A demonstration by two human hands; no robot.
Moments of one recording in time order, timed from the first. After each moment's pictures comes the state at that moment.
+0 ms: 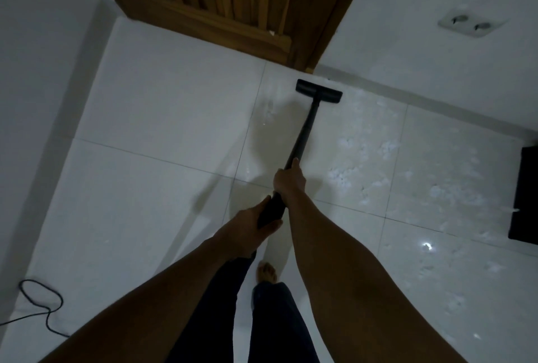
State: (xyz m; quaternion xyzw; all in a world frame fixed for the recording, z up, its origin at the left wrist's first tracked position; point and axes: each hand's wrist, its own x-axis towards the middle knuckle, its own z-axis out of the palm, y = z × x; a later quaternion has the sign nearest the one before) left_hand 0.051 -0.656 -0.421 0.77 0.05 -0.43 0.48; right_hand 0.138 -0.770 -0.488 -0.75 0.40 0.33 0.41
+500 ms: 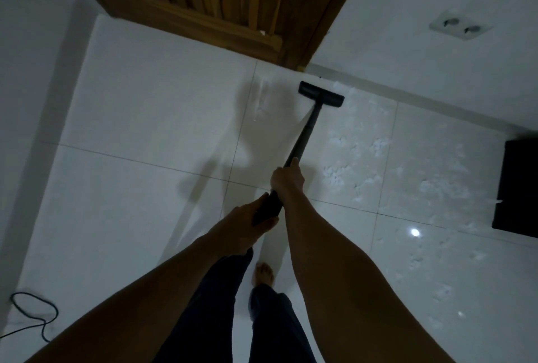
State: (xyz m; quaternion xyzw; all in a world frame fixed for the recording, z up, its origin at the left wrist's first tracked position) left_hand 0.095 -0.641 -0.408 0.75 0.02 -0.45 0.48; right_hand 0.173 -0.762 -0.479 -0.74 0.45 0.31 0.39
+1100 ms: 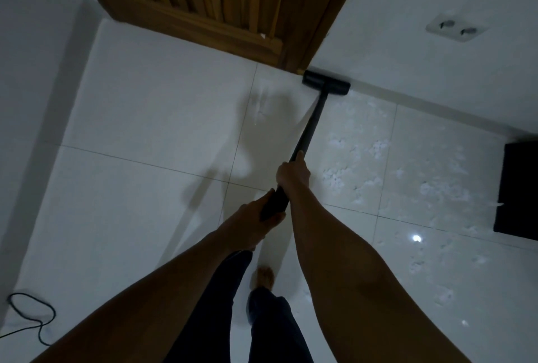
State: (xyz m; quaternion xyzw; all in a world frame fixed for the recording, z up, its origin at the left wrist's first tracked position) left_hand 0.087 -0.658 -0.419 0.76 0.03 -0.44 0.48; right_hand 0.176 -0.776 -0.470 -0.77 0.42 0.30 0.37
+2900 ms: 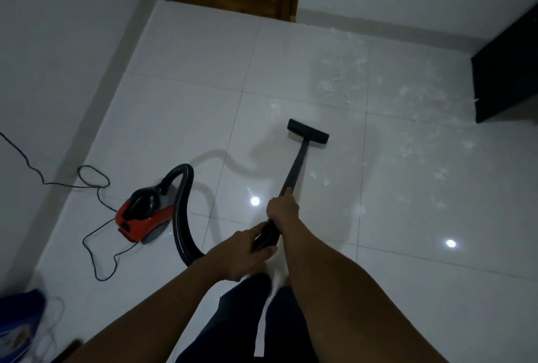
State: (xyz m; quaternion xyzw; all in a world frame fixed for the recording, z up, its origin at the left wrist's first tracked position) left_hand -0.747 -0.708 -0.313 0.80 -0.02 -0.45 0.41; right_hand -0.669 -0.830 -0.379 -0.80 0.31 0.33 0.39
